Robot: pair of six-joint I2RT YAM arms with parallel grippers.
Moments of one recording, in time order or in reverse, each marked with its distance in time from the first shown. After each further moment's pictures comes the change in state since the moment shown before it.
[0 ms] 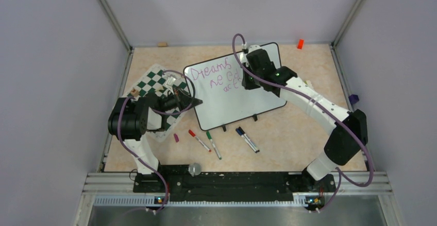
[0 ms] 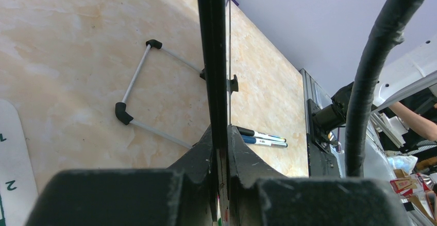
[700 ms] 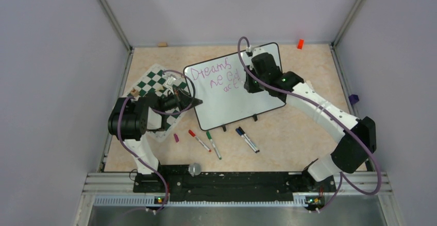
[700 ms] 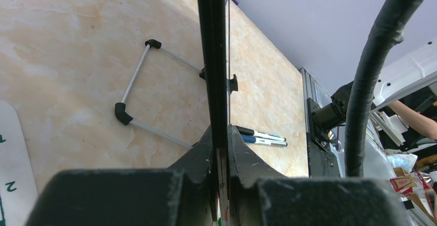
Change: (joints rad) left arm 0.000 0.000 0.004 0.000 0.007 0.000; right arm 0.000 -0.101 -0.092 0.029 -0.022 0.001
